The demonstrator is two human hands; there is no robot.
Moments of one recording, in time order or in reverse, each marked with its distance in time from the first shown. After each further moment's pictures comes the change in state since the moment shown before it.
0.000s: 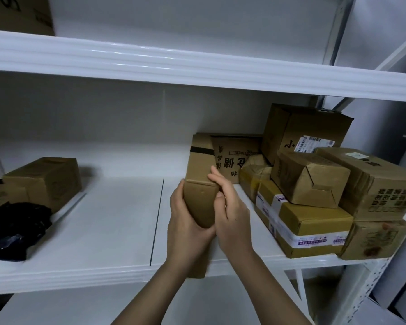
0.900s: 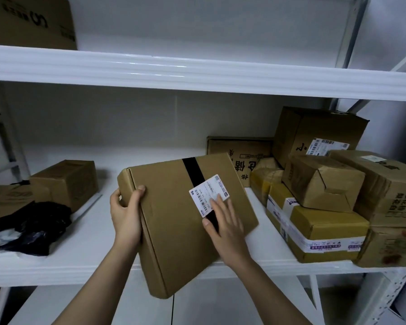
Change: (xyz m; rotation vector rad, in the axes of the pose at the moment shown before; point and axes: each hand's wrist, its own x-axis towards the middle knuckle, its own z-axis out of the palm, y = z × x) left_hand 0.050 -0.054 -0.095 -0.473 0.389 -0.417; right_hand -0.016 0.073 0.029 -0.423 -0.403 0.136
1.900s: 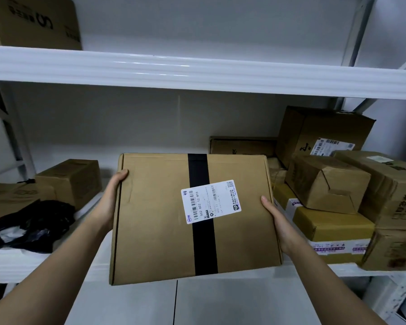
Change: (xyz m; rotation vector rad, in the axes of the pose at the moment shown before) left_hand 0.041 0.038 -0.023 -0.020 -0.423 -0.269; right_hand 0.014 0.080 -0.084 1.101 -0.149 0.595
